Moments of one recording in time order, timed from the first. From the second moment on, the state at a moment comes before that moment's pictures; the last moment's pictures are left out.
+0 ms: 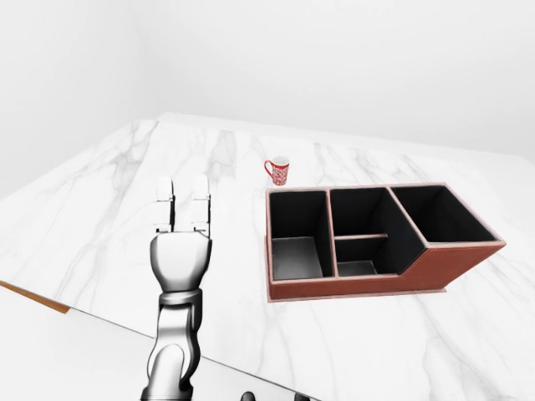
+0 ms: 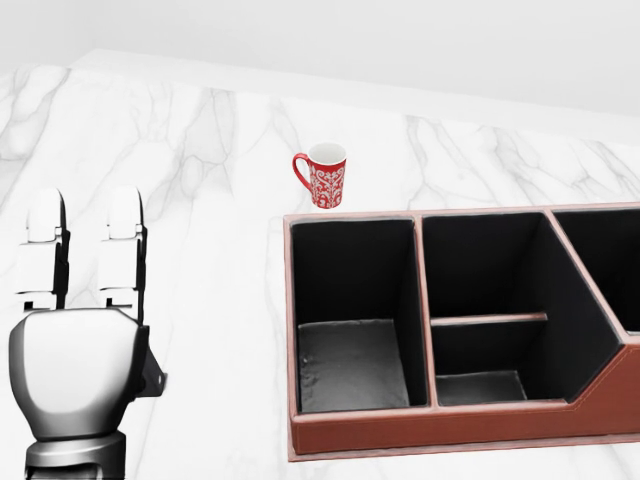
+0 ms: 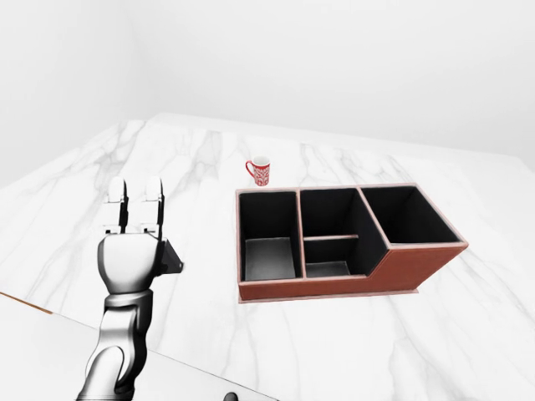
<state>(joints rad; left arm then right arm) 0.05 0.06 -0.06 -0.26 1.55 0.09 0.37 0.18 -0.47 -1.21 0.07 0.62 0.08 0.04</state>
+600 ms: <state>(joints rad) -0.07 0.12 0.00 0.03 1.46 0.09 0.30 0.18 -0.47 -1.21 0.07 0.61 0.08 0.05</state>
